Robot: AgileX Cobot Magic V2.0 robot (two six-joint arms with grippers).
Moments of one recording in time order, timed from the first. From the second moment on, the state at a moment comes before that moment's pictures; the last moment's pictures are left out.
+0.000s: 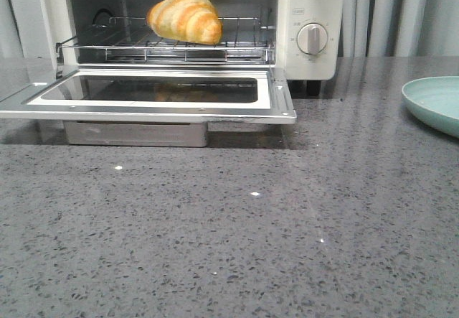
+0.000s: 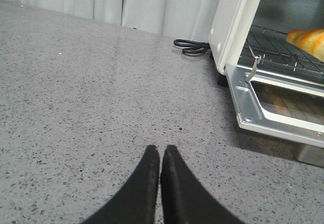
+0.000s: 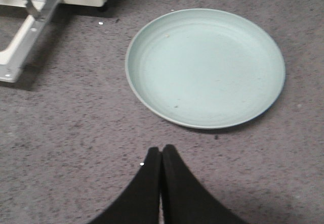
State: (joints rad) left arm 0.05 0.00 -0.01 -0.19 0.20 -0.03; right arm 0.82 0.43 -0.72 -0.61 1.17 0.75
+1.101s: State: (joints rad) left arm 0.05 0.00 -0.01 -0.19 0.20 -0.03; right arm 0.13 0.32 -0.32 0.01 0.45 0.06
